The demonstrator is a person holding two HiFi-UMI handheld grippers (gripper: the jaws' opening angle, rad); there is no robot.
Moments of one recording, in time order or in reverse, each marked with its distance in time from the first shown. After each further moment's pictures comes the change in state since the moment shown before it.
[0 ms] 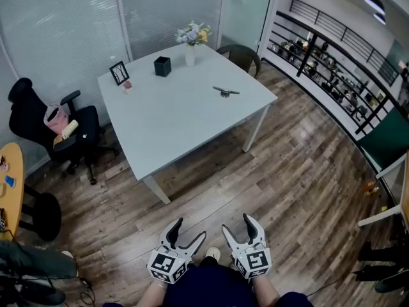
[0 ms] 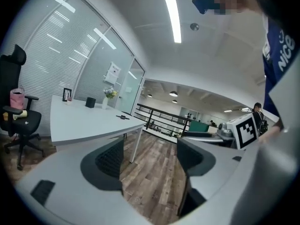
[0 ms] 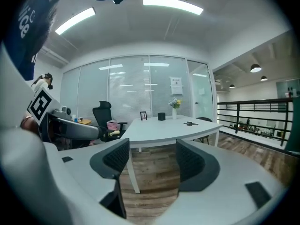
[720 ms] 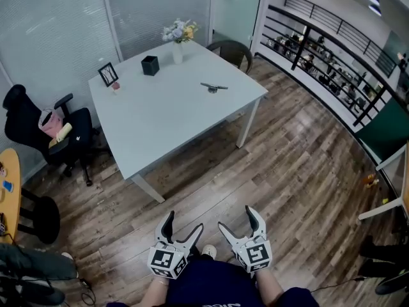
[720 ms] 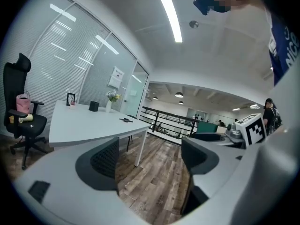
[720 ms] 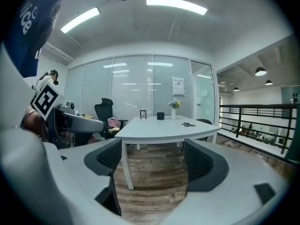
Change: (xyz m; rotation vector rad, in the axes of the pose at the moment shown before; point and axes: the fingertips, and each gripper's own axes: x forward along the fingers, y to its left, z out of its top) left arm 0.041 -0.018 0.002 0.030 -0.043 0.095; right arm -0.014 -0.050 -0.007 -0.061 0.002 0.028
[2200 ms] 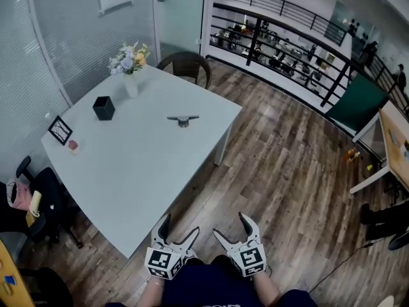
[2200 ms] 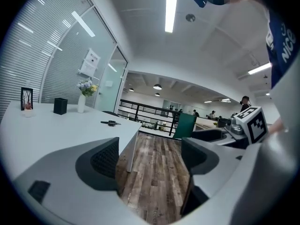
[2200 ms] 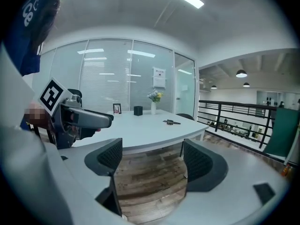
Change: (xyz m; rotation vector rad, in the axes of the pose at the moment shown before) left arm 0.201 0.140 0.059 0.108 0.113 -0.346; right arm 0.187 -0.078 0.029 0.067 0.109 -0.290
